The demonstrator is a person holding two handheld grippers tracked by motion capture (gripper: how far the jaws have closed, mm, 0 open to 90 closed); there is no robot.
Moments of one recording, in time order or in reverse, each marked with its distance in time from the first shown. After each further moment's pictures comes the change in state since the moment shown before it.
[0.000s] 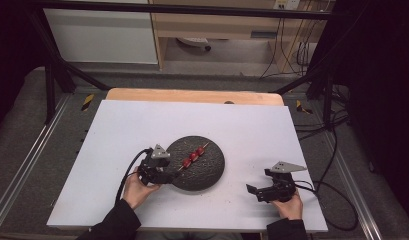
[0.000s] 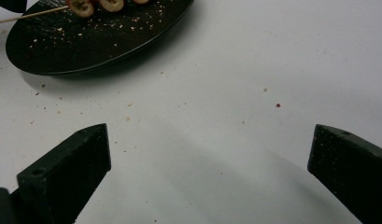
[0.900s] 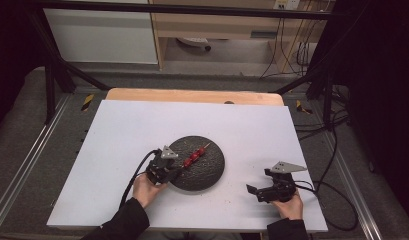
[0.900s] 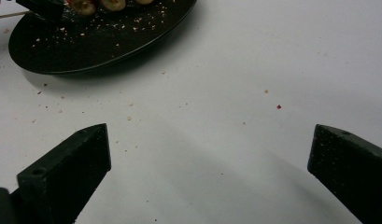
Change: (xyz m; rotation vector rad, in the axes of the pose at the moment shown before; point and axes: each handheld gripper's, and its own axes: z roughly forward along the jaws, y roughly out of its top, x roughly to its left) left arm -0.011 0.005 0.028 0.031 -0.013 -0.015; right arm 0.000 0.000 -0.001 -0.002 0.005 -0.005
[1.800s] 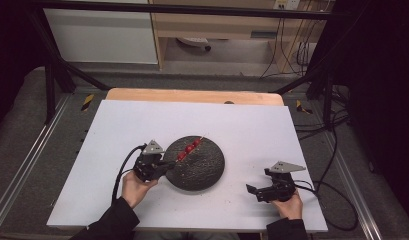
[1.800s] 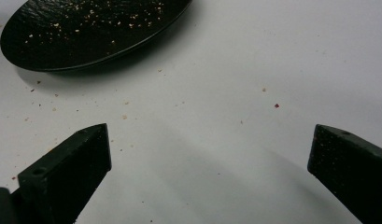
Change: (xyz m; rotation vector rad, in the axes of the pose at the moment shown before) left arm 0.012 0.003 -0.041 -0.118 -0.058 -0.029; right arm 0.000 0.000 0.002 0.011 -0.013 -0.006
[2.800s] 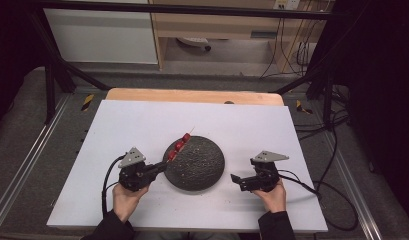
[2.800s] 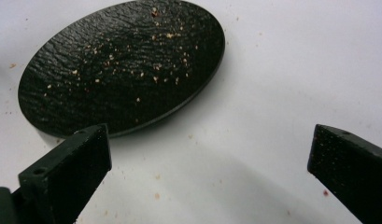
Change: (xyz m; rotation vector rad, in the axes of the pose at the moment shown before) left arm -0.001 -0.028 -0.039 -0.225 -0.004 -0.086; right arm 0.025 0.040 0.024 -0.033 0.004 -0.022
